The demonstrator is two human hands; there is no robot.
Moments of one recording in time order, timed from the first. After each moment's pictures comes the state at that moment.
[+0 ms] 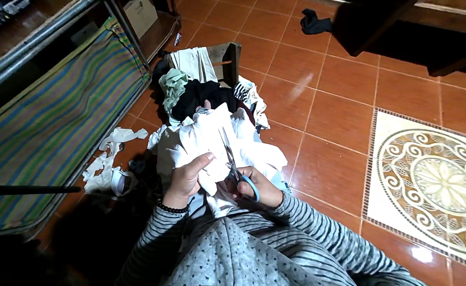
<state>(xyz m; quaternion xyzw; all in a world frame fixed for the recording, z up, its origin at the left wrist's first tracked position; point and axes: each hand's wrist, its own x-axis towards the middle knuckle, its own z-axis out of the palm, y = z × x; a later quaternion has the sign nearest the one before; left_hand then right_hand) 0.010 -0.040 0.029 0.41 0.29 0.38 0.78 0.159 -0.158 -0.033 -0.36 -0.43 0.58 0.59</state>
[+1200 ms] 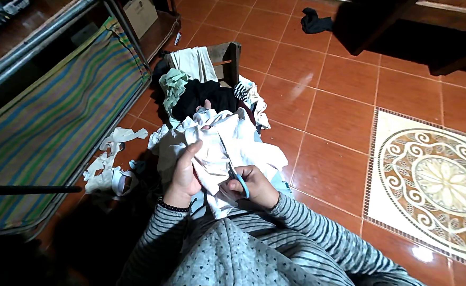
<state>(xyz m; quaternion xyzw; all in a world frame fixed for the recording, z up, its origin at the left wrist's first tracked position) 0.015 -0.033 0.032 0.33 0.34 0.31 0.83 0.153 -0.157 -0.036 -0.50 -0.38 0.53 0.57</state>
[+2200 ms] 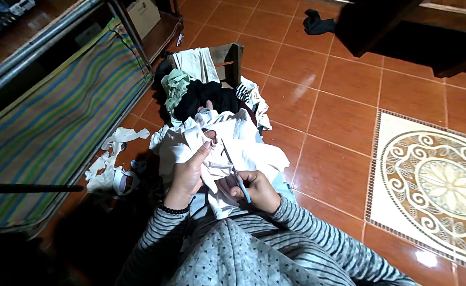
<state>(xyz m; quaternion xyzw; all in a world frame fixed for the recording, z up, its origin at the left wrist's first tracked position) 0.018 -0.033 0.032 0.45 0.33 0.38 0.74 0.156 -0.168 -0.058 -0.56 -0.45 0.44 0.55</state>
